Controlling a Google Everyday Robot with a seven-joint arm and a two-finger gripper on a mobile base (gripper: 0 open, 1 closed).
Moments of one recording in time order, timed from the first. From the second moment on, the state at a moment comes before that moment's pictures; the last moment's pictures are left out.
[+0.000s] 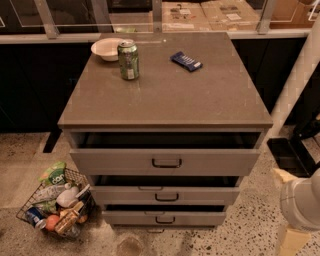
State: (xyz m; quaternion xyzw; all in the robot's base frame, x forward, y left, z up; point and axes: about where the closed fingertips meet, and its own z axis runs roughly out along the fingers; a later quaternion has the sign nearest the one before) arm 0.358 -0.293 0.707 -0.63 0.76 -0.10 0.11
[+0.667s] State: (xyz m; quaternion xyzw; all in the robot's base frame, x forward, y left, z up) arm 0.348 -0.254 0.586 -0.66 0.74 -0.08 0.07
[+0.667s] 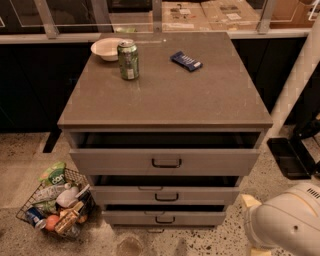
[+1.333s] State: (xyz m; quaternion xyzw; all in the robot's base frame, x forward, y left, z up) arm 0.333 -0.189 0.522 -0.69 0.71 -0.04 0.09
